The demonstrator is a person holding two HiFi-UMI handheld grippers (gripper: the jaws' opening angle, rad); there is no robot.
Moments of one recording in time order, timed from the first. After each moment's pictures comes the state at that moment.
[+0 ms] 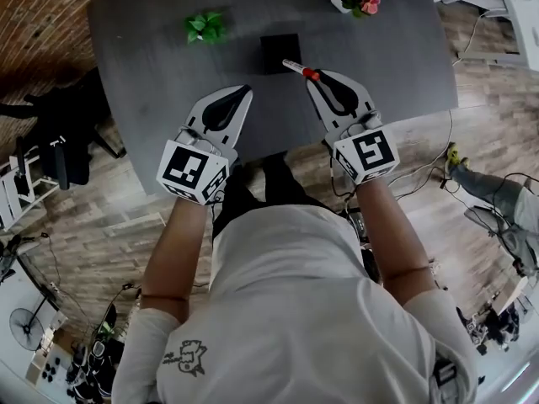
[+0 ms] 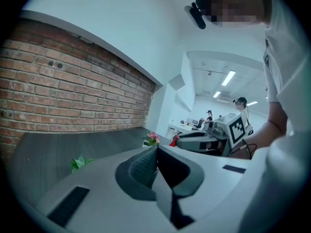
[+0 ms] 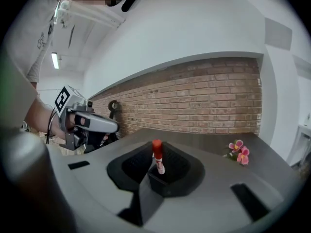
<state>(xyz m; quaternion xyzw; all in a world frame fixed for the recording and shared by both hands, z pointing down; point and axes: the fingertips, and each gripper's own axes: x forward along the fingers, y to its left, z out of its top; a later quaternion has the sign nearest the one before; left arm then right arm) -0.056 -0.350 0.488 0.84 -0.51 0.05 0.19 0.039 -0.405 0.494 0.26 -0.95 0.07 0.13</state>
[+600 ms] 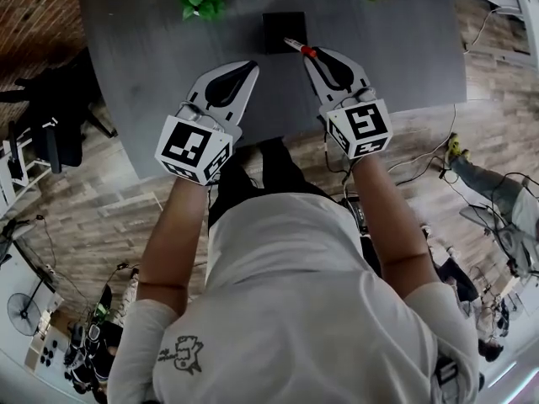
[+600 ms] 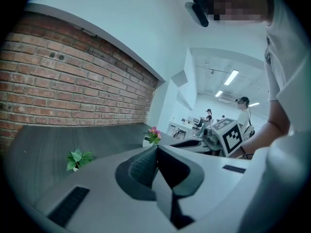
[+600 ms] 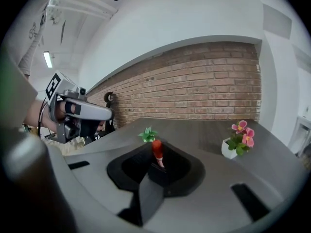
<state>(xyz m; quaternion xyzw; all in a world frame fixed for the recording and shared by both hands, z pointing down) -0.053 -0.366 0.514 0.83 -0.51 0.06 0.21 0.031 -0.420 0.559 0.27 -0.94 0.11 0.18</state>
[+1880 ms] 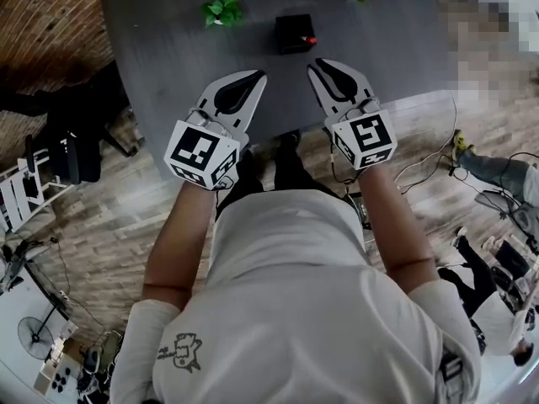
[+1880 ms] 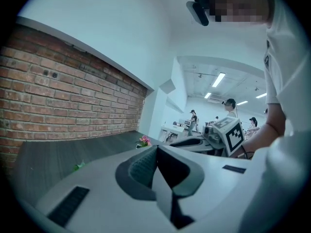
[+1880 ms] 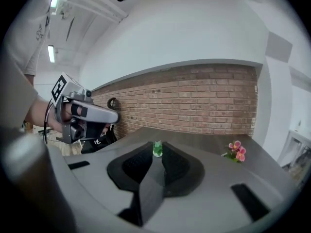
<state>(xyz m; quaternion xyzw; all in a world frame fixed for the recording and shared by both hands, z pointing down) -0.065 -0.305 0.444 0.87 -0.47 0.05 0.16 0.016 -0.349 0.477 0.29 -0.94 0.06 0.15</state>
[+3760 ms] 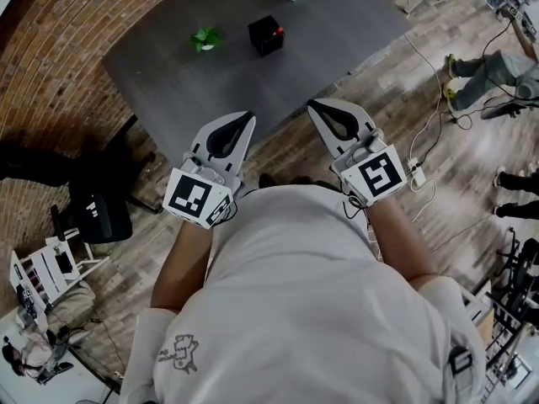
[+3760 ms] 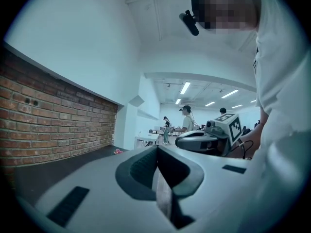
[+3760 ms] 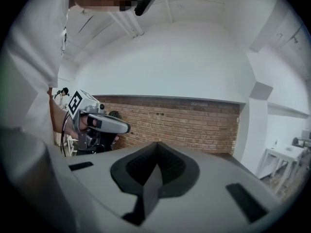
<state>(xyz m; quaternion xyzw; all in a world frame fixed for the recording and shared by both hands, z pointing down) -0.073 -0.122 0.343 0.94 -0.34 0.03 0.07 0.018 -0.129 0.336 0.37 -0.93 -0.03 0.07</state>
